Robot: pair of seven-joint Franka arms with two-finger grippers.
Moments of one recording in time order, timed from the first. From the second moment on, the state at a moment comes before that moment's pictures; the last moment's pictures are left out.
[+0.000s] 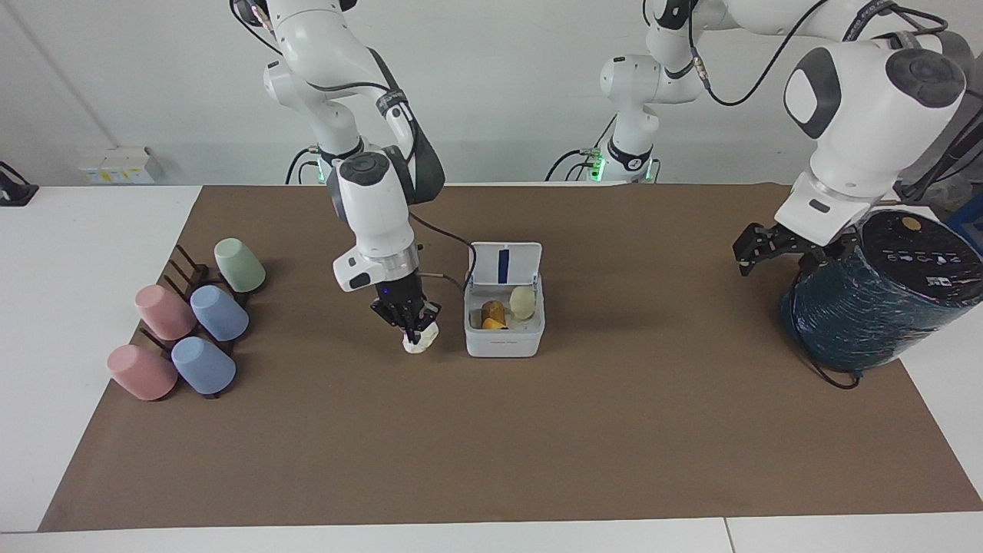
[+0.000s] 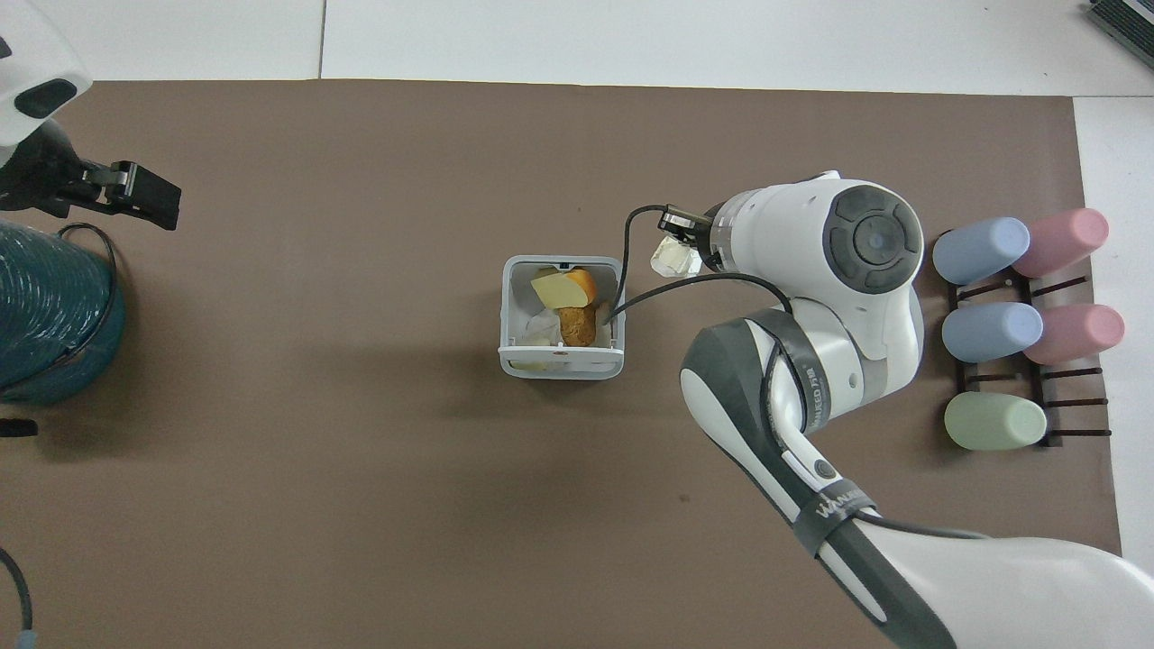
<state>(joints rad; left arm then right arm) -0.15 0.21 0.04 -1.32 0.06 1.54 0.04 0.32 0.28 0.06 -1.78 0.05 2.41 0.73</state>
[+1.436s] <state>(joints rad) -0.15 0.14 0.04 -1.48 -0.02 1.62 -0.01 0.42 0.28 0.05 -1.75 0.08 2.35 0.85</state>
